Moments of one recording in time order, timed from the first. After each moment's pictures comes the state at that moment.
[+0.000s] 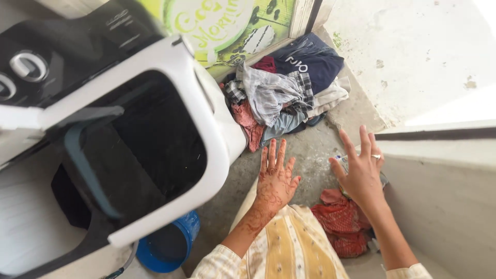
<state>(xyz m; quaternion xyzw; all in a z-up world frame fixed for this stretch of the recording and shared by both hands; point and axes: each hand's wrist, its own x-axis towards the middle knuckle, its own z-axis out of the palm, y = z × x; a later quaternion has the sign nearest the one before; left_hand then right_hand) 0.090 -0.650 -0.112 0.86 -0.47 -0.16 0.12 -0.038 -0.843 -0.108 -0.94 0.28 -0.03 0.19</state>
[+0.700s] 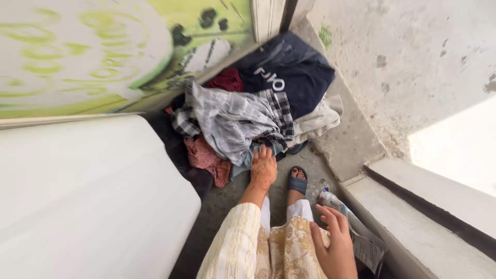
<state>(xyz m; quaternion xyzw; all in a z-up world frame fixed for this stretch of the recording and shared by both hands) 0.198 -0.856 -0.645 0.90 -0.29 -0.30 0.14 0.013 -0.940 -0.347 -0.76 0.48 0.02 0.44</state>
